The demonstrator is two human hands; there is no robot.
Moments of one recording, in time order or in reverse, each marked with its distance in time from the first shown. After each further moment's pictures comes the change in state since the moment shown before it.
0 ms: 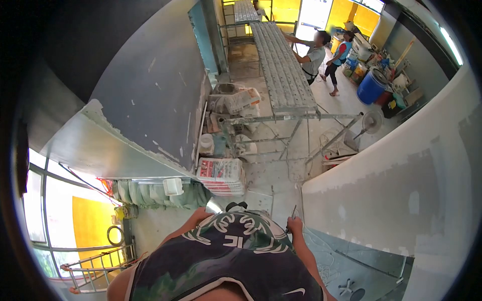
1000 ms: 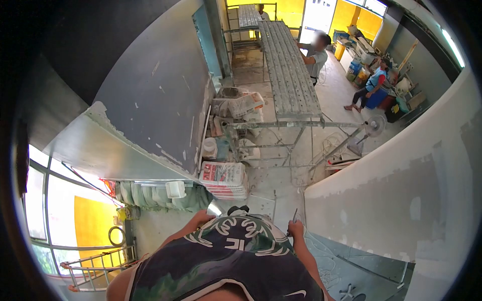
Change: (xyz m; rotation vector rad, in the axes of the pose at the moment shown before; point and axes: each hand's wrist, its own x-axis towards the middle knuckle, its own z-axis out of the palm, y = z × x) left_hand -0.013 0.020 -0.007 0.028 0.008 0.051; right_hand 0.006 -0.012 -0.005 -0.011 -0.044 0.026
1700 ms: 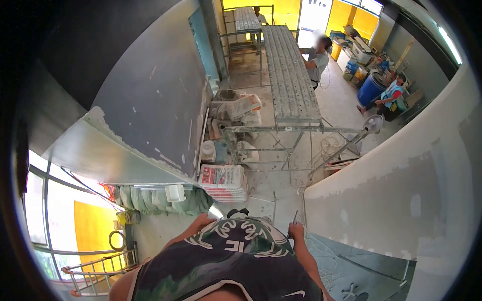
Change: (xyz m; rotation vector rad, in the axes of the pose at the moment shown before) left_hand 0.009 -0.005 0.002 -0.015 -0.001 -0.111; right_hand 0.003 0.014 0.013 0.042 0.088 -0.085
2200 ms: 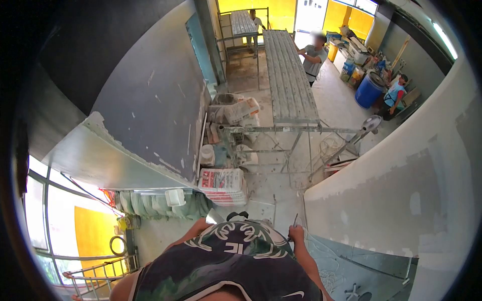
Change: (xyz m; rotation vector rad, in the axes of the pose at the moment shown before) left_hand -0.004 -0.018 0.002 -0.072 -0.020 0.135; right_hand -0.013 -0.005 -0.009 0.054 -0.008 0.097
